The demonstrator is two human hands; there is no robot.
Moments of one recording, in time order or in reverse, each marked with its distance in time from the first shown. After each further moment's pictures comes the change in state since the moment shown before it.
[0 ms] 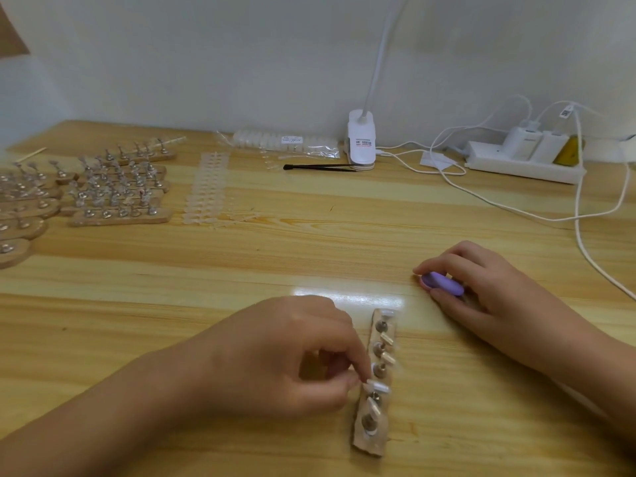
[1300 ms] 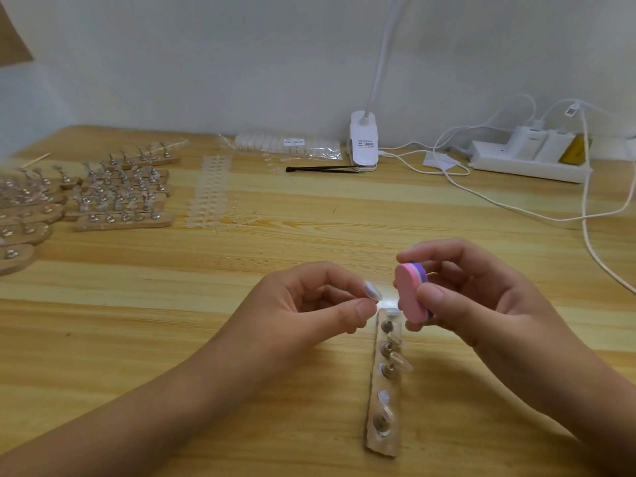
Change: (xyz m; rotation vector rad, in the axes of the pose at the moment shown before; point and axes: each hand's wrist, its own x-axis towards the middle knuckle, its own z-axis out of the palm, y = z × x) left_hand 0.011 0.003 0.008 -0.846 0.384 -0.376; right_hand -0.007 -0.059 0.004 1.178 0.062 0.029
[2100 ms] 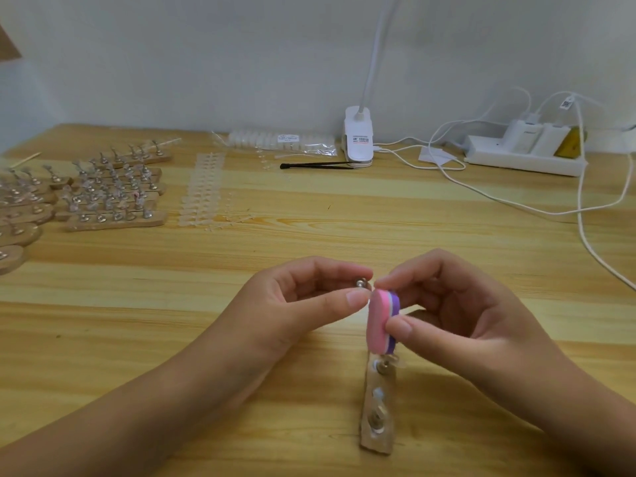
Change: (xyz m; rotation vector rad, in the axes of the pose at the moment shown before) left_hand 0.003 -0.007 -0.002 -0.175 -0.041 -0.053; right_hand -0.005 -0.004 0.017 -0.008 -0.027 -0.020
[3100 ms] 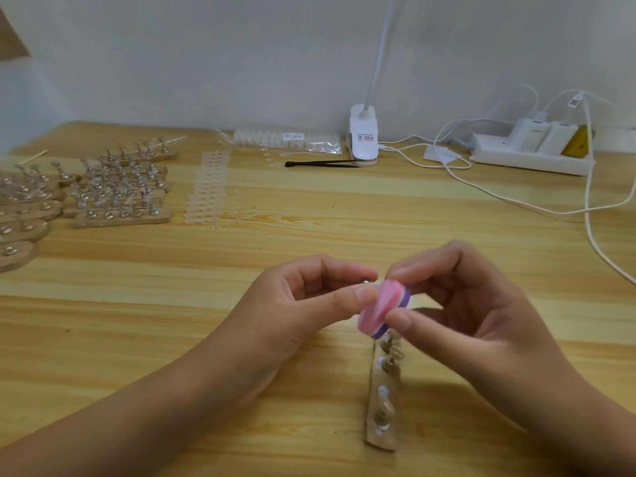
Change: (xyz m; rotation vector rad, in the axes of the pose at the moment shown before) left_hand -0.001 0.002 0.004 -0.006 0.026 0.023; right_hand 0.000 0.002 0.007 0.025 0.083 -0.130
